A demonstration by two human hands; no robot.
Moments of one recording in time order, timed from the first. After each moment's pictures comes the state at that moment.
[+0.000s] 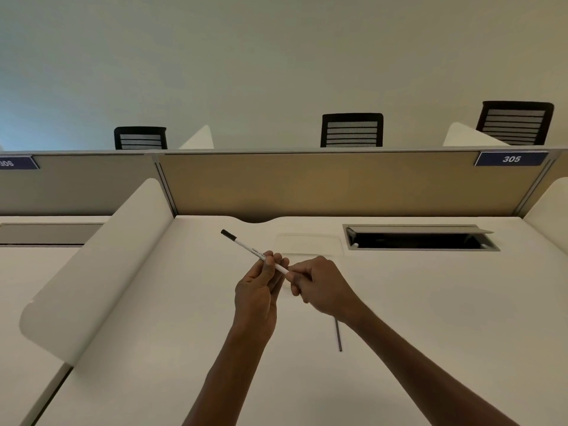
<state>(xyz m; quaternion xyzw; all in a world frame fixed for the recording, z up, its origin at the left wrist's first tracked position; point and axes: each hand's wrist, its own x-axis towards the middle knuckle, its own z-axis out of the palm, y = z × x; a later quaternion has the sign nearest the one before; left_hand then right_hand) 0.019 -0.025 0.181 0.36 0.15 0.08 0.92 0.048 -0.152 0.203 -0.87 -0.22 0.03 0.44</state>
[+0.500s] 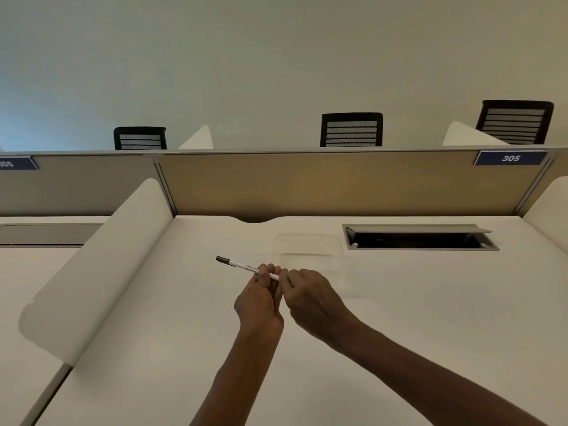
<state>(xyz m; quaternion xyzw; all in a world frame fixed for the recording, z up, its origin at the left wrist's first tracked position) 0.015 -0.040 0.179 0.31 0.32 0.11 0.89 0.042 -0.141 0.165 -0.88 -0.38 -0.27 0.04</state>
